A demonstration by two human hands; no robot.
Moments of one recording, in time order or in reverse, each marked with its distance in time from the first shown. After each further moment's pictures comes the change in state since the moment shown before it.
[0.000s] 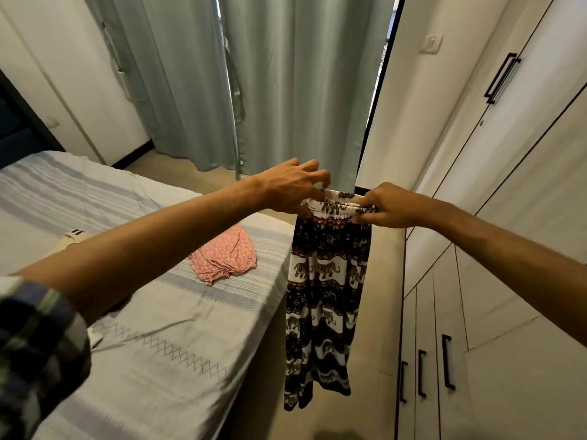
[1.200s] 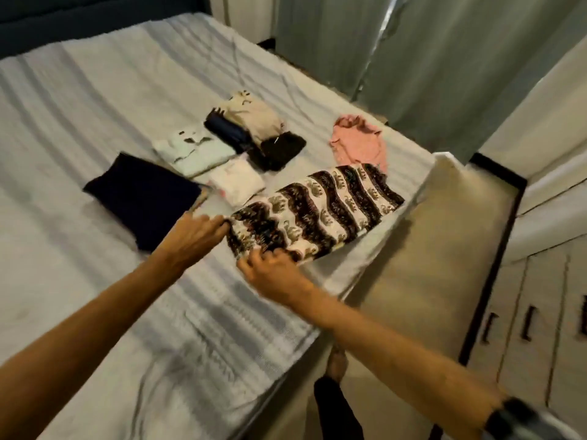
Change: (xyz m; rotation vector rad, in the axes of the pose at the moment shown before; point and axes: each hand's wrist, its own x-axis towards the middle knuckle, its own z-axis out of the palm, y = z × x) left_hand -0.830 0.289 0.271 -0.087 -0.070 -0.758; right_hand 0.044 -0.778 0.488 -0.374 0.147 -0.585
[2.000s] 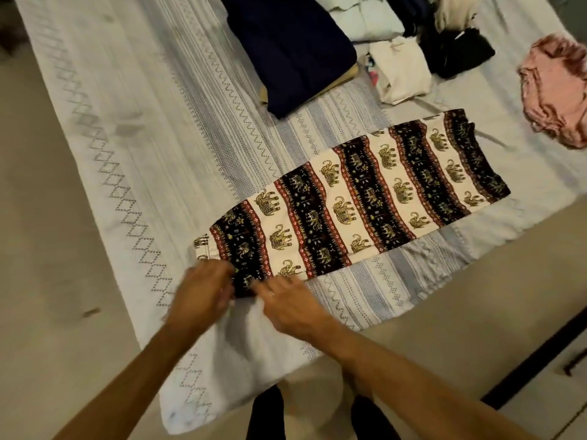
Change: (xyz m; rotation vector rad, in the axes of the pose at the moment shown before) left_hand -0.427 0.134 0.197 -0.704 -0.149 -0.902; right_hand 0.003 -0.329 0.210 0.391 -0.390 -0.237
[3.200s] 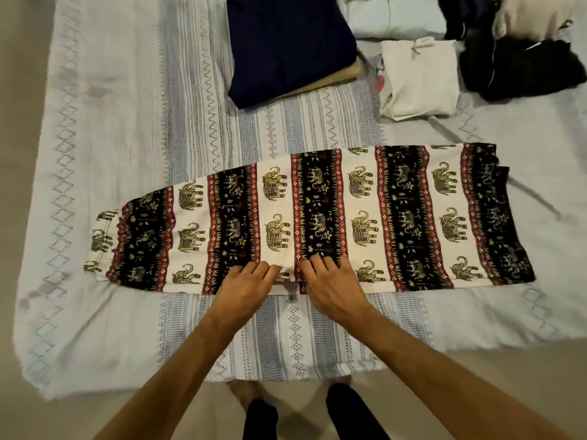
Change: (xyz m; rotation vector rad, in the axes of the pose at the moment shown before) left_hand 0.137 0.245 0.190 0.411 -0.121 -0.049; right_hand -0.065 0.346 0.006 -0.206 0.130 -0.197
